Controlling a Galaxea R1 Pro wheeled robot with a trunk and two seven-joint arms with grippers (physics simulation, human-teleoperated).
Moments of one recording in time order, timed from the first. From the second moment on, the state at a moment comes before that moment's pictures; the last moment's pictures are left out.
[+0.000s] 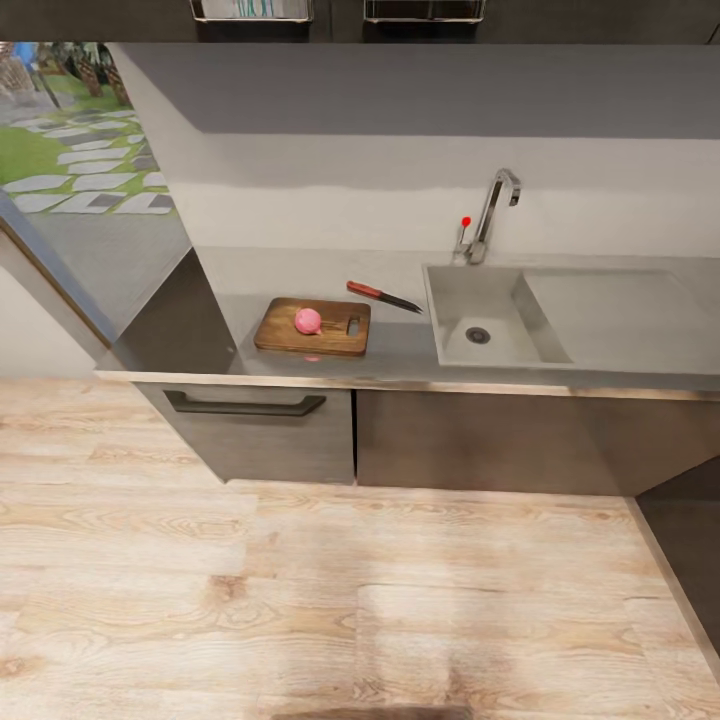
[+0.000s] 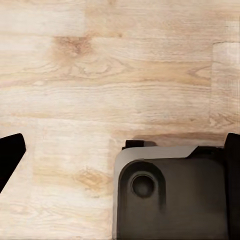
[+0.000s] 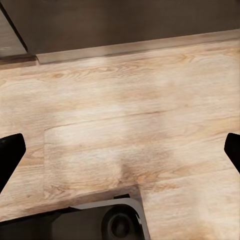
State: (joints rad) left arm -0.27 0.02 -0.27 0.08 0.28 -0.78 0.04; right arm 0.31 -0.07 0.22 -0.72 -0.32 -0.97 -0.11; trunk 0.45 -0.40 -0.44
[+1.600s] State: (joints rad) left arm -0.04 0.06 -0.27 -0.60 0.28 -0.65 0.05; right arm 0.30 -0.07 0.22 -0.69 -0.31 -0.87 -0.11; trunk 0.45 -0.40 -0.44
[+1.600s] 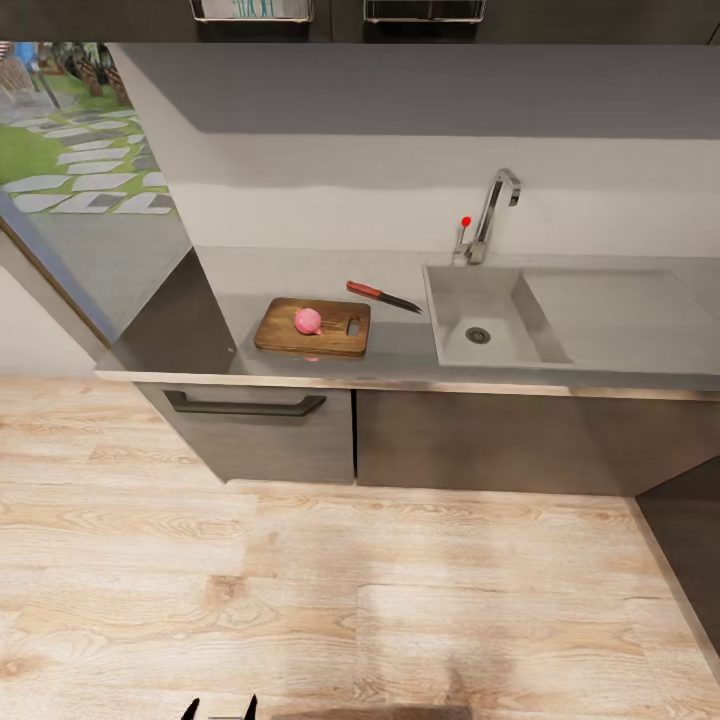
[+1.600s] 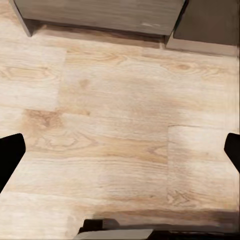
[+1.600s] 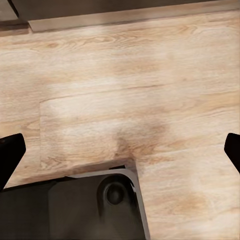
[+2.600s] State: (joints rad) left arm 0.08 0.57 -1.37 -1.38 0.39 -0.63 1.31; right arm 0.30 -0.07 0.22 -0.70 -0.32 -0.82 -0.15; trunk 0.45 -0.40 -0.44
